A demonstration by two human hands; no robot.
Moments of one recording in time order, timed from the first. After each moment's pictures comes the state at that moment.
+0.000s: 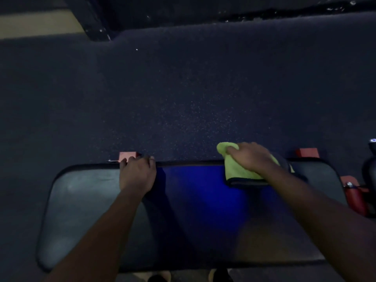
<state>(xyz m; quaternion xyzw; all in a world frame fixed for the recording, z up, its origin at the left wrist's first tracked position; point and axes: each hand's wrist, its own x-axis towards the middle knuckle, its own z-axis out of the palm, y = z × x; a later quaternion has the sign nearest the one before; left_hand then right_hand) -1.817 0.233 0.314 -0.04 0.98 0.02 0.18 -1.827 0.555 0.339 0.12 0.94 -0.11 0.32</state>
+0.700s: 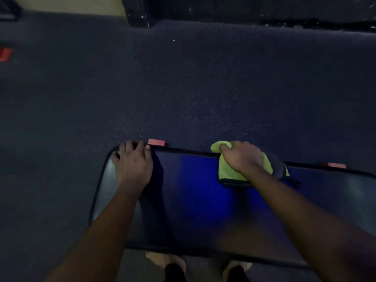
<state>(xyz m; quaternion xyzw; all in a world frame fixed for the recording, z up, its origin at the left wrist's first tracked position) -1.795 0.087 0.325 -0.15 0.98 0.09 0.08 -1.833 0.378 0.336 0.09 0.96 -0.09 0.24</state>
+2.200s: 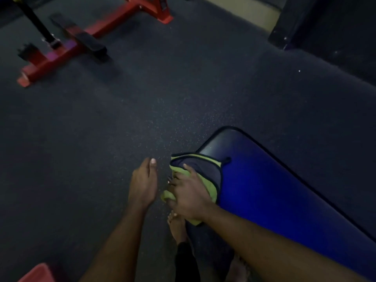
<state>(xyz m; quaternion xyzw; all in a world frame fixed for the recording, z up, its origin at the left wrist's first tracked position) -1.548 -0.033 0.361 -0.46 0.79 0.39 -0.10 -1.640 0.090 0.323 -0.63 0.75 -0.03 0.18</state>
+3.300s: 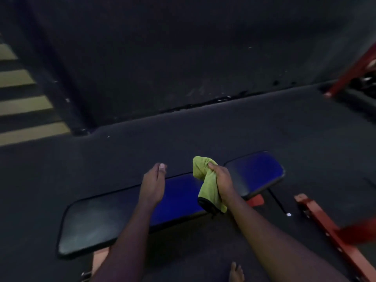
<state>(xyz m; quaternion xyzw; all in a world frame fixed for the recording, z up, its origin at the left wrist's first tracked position) -1.551 0.432 0.713 0.10 0.86 0.50 0.05 -1.488 0.644 0.706 0.31 0.63 -0.71 -0.06</state>
